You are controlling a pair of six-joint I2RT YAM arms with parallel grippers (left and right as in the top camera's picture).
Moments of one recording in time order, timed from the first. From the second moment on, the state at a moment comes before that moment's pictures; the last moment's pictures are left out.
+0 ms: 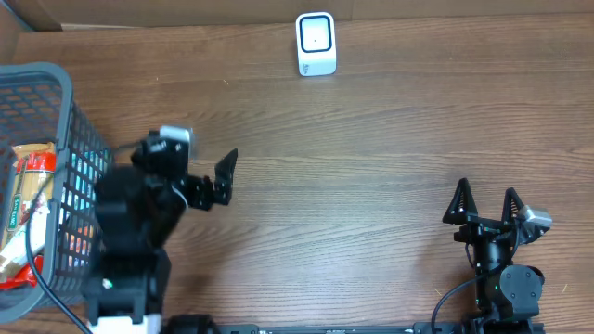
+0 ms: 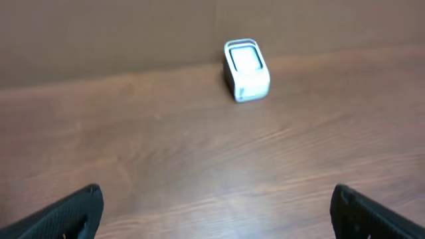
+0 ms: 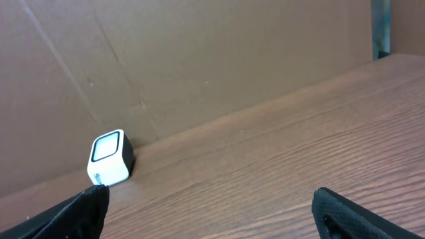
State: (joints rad) left arm 0.02 0.83 0.94 -0.58 0.26 0.05; right arm 0.07 0.01 0.02 -0.01 0.15 0.35
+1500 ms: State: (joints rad) left arm 0.69 1.41 1.87 -1.11 -0.27 -0.36; right arm 0.07 0.01 0.02 -0.01 0.15 0.35
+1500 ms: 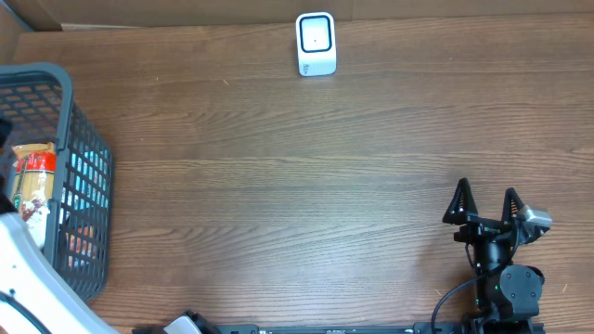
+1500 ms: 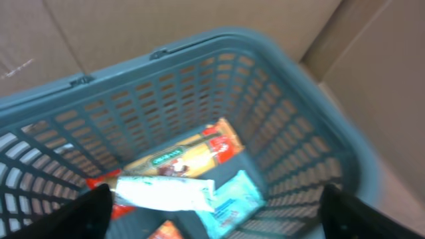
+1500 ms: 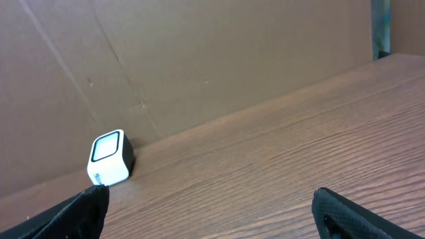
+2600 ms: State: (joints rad) left arm 0.87 2.00 1.87 -1.26 0.00 0.57; right arm 0.07 0.01 0.02 -0.01 0.15 0.35
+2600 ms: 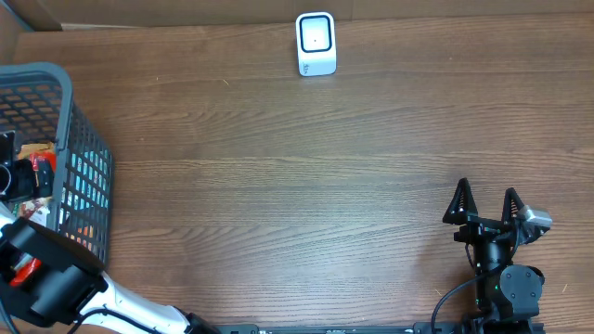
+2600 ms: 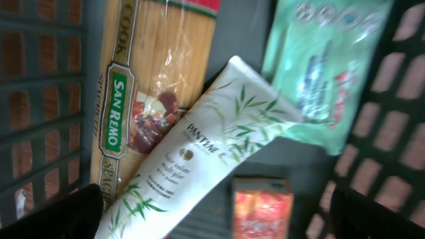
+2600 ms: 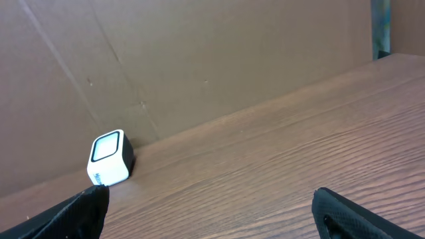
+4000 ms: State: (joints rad) left arm 0.88 2.16 1.75 -1.23 -0.17 0.47; right arm 0.07 0.01 0.02 -0.01 0.15 0.35
